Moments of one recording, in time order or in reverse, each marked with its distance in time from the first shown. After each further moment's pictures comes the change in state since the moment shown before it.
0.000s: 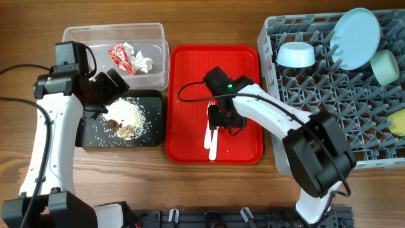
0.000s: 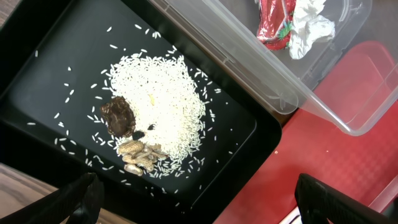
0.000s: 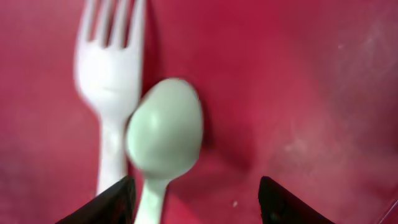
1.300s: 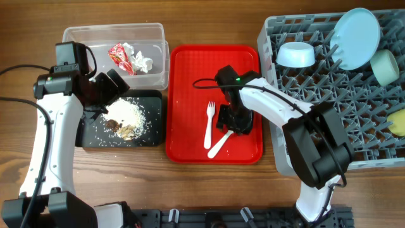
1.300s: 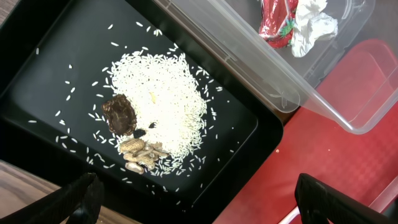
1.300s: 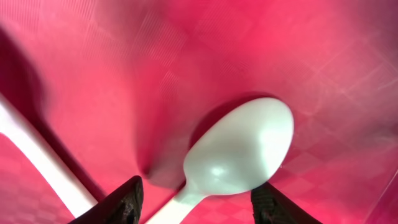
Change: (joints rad) left arm 0.000 0.000 0.000 -0.007 0.000 0.000; right arm -0.085 0.044 0.006 -0.108 -0.138 0.214
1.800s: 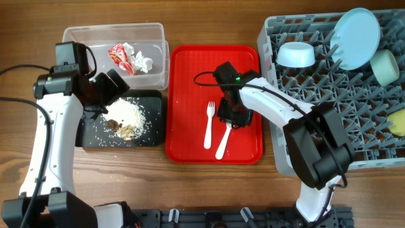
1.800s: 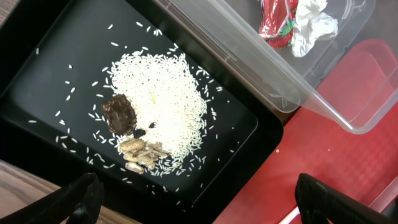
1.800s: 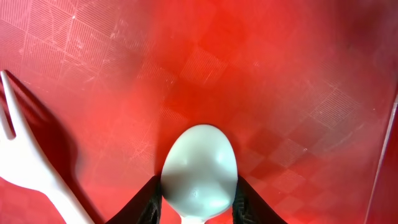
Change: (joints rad) left arm 0.000 0.000 0.000 0.000 0.000 0.000; right arm 0.001 -0.002 0.008 0.084 0.124 0.048
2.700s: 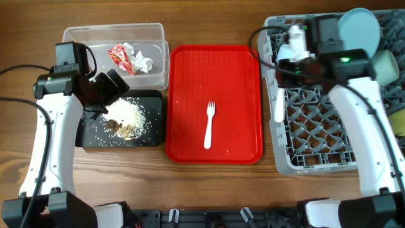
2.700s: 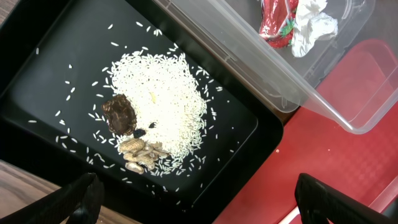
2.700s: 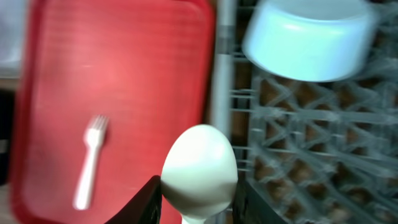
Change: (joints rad) left arm 0.000 0.000 0.000 0.000 0.000 0.000; right arm -0.416 -0.449 0.204 -0.208 -0.035 -0.764
